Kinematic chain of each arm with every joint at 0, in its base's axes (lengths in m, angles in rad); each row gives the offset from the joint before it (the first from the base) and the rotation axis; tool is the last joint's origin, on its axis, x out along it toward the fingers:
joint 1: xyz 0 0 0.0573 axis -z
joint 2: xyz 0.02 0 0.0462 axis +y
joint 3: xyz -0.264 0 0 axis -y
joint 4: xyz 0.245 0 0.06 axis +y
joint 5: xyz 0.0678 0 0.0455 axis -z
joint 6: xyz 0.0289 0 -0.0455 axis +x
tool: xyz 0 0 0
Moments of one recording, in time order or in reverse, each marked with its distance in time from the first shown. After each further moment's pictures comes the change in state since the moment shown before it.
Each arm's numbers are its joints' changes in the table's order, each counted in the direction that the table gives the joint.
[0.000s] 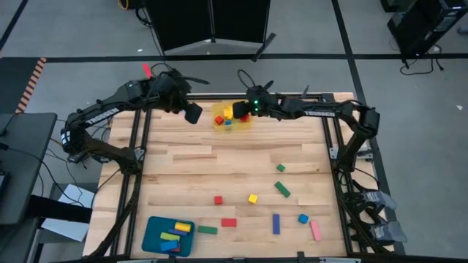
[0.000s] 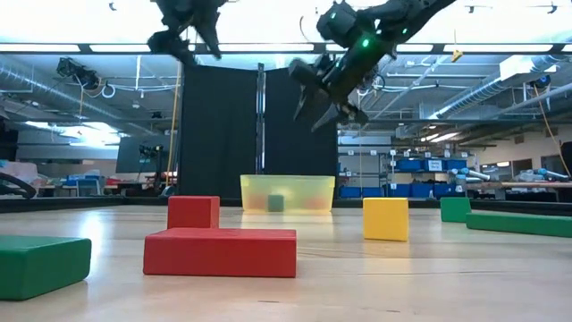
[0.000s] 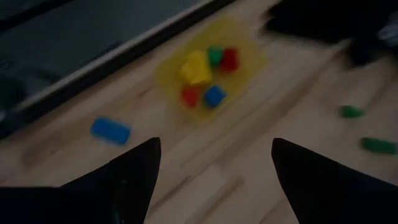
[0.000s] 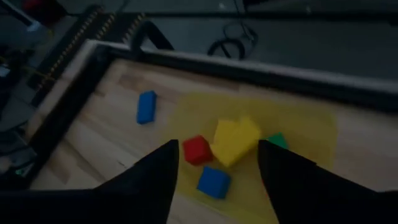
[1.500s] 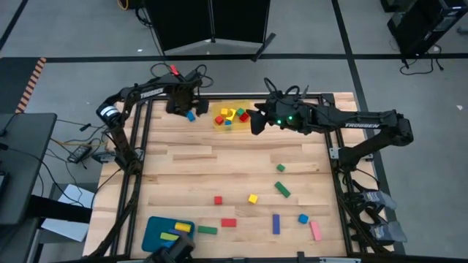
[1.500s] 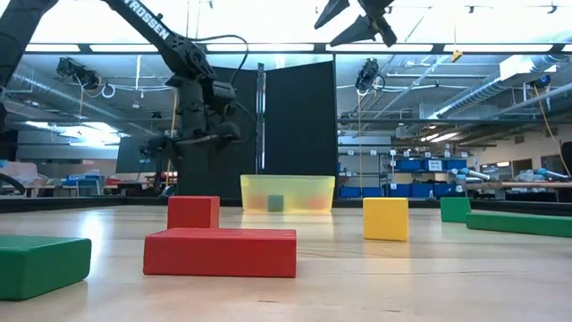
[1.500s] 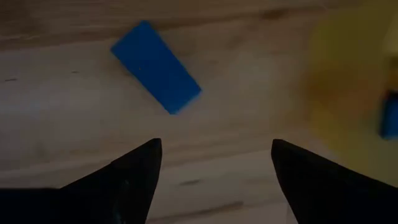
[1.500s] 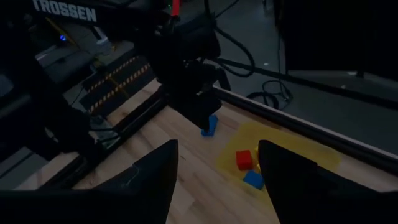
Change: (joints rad) left arm -0.386 0.479 -0.172 -0.135 0.277 -0.157; right arm -0.277 -0.348 0.000 0.137 0.206 -0.164
